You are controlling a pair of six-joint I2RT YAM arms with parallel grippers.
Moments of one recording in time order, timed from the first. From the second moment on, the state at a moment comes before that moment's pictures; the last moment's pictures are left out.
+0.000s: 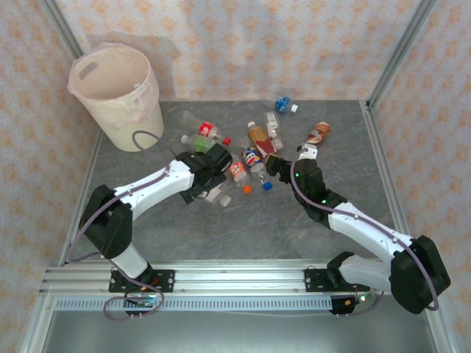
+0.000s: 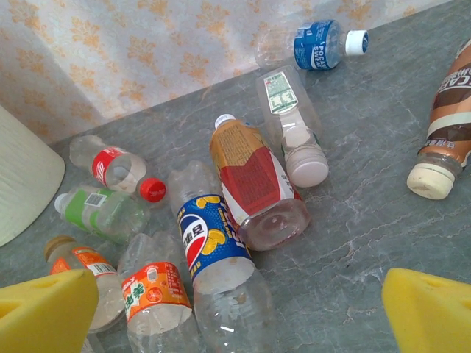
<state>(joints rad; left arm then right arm) -0.64 1.64 1.24 -0.97 -0.31 -1.34 0.57 1.12 0.61 0.11 0.29 0.56</state>
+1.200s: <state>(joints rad) -0.65 1.83 1.24 -0.84 -0.29 -1.45 0.56 1.13 0.61 0.09 0.28 0.53</state>
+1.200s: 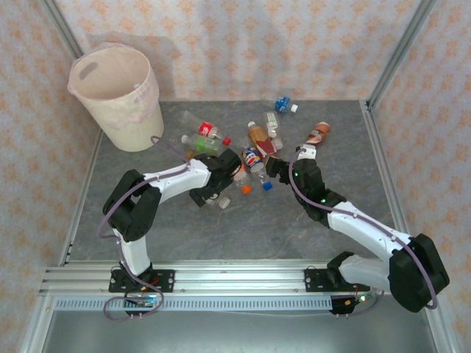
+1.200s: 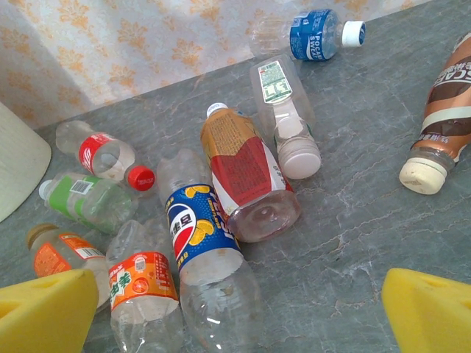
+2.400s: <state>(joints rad) -0.53 1.26 1.00 -0.75 -0.58 -0.85 0.56 1.10 0.59 0.22 0.16 0.43</state>
